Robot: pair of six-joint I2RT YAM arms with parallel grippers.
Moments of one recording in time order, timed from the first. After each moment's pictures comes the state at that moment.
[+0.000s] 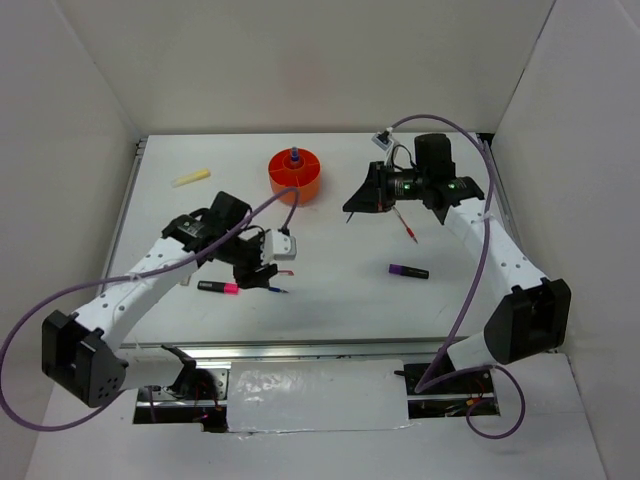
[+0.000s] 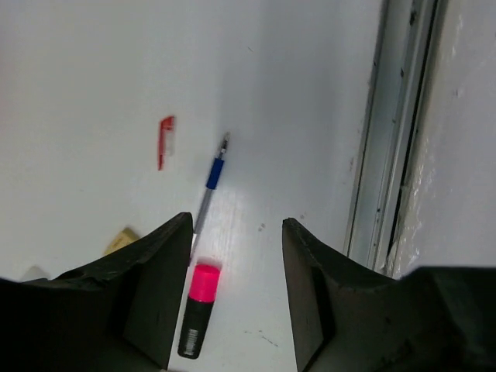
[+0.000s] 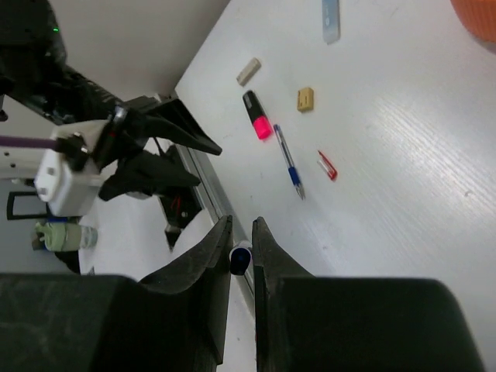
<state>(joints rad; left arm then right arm) -0.47 1.23 1.13 -0.91 0.54 0.78 0.26 1.43 1.31 -0.41 -0.93 0.31</state>
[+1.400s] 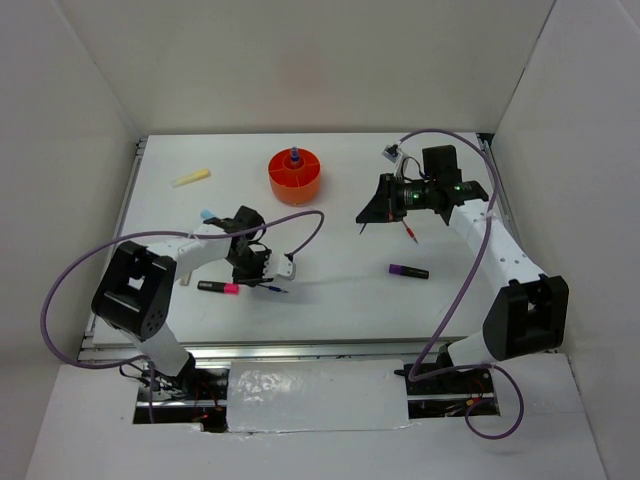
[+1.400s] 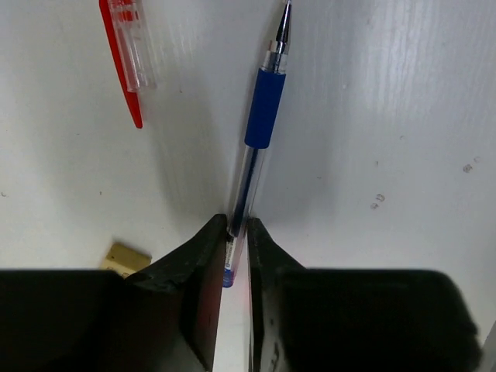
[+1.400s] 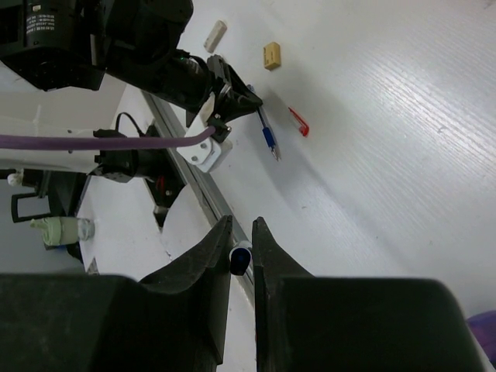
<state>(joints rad) -0.40 1.66 0.96 -0.71 0.33 1.19 0.18 1.44 1.24 -0.56 -0.95 0.17</state>
